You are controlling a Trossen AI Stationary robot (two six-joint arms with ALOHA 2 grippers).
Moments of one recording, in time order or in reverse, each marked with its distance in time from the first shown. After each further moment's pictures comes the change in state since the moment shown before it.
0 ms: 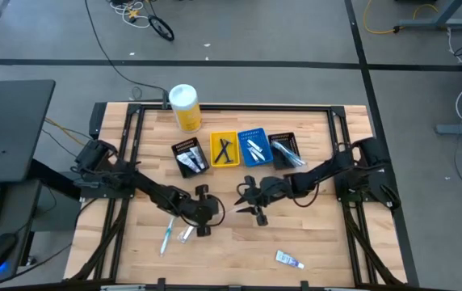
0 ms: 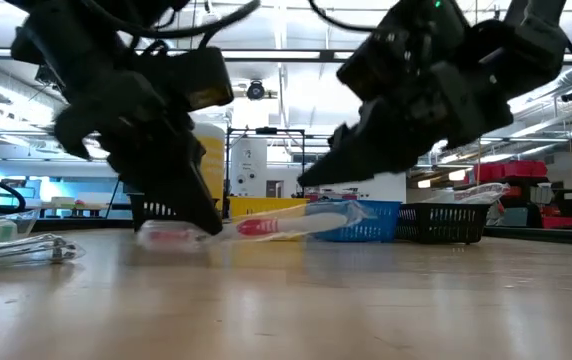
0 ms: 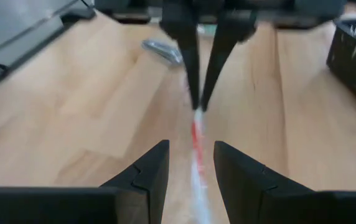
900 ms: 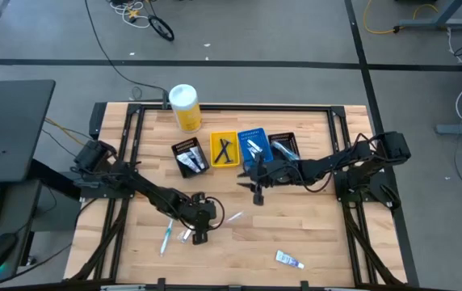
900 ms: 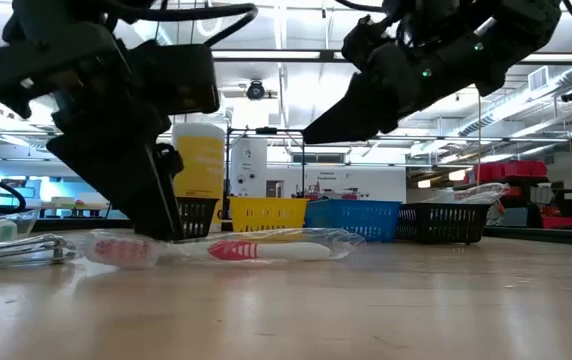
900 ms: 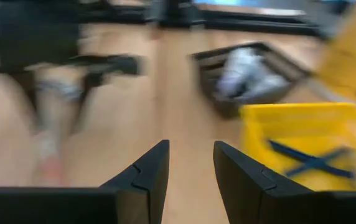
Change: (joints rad) left arm -0.033 -0.003 0.036 -0.109 0.179 -0.179; right arm -0.093 -0.217 0.000 -0.171 0.225 0.008
